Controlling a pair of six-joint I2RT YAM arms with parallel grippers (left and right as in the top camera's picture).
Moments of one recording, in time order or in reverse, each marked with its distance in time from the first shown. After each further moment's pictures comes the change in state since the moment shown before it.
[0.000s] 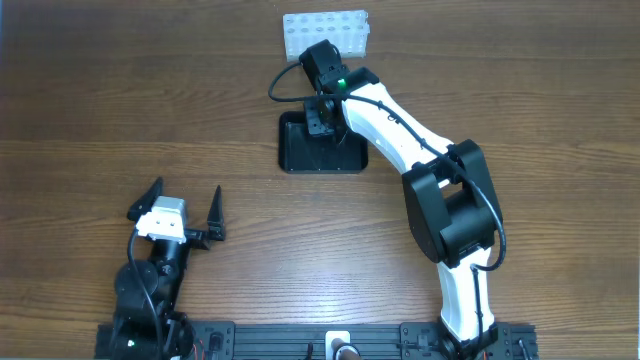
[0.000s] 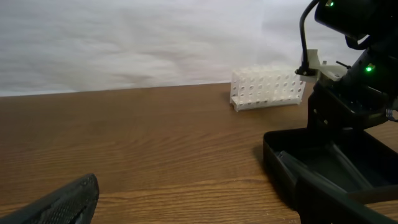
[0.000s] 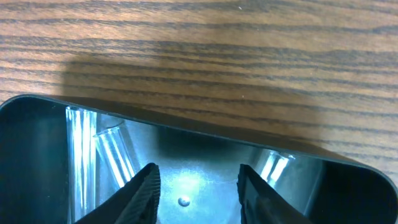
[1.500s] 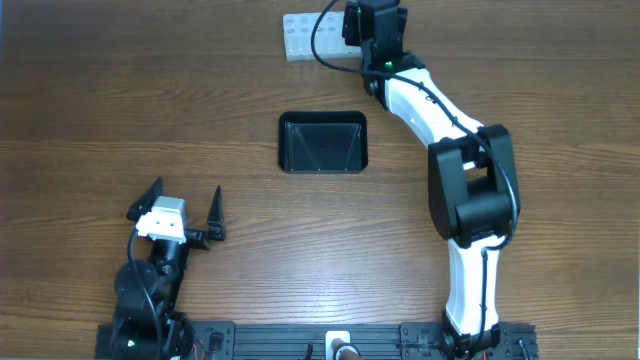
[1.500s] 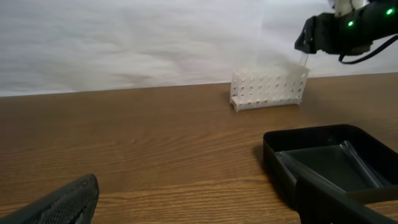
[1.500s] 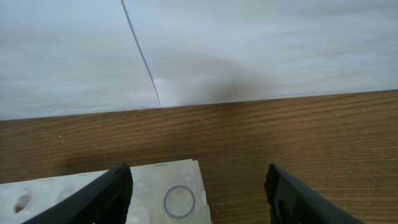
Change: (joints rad) left arm 0.000 0.000 0.000 0.000 0.000 0.000; right arm -0.195 0.069 -0.003 0.863 0.271 -0.088
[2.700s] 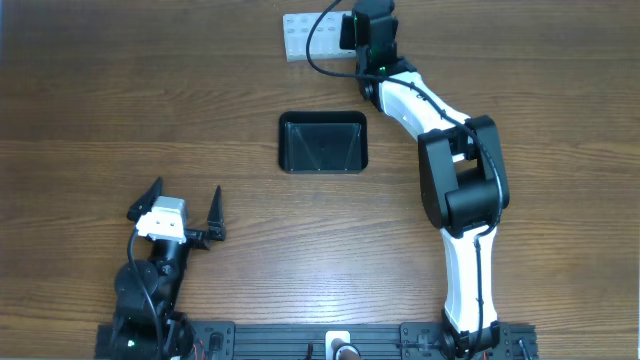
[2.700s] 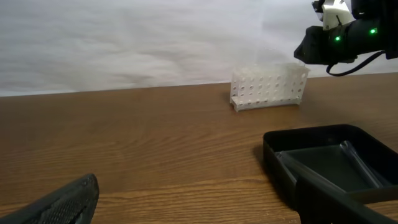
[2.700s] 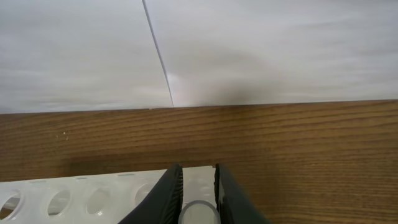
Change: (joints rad) left arm 0.000 0.000 0.000 0.000 0.000 0.000; right arm 0.001 0.069 0.011 0.096 -0.049 -0.030
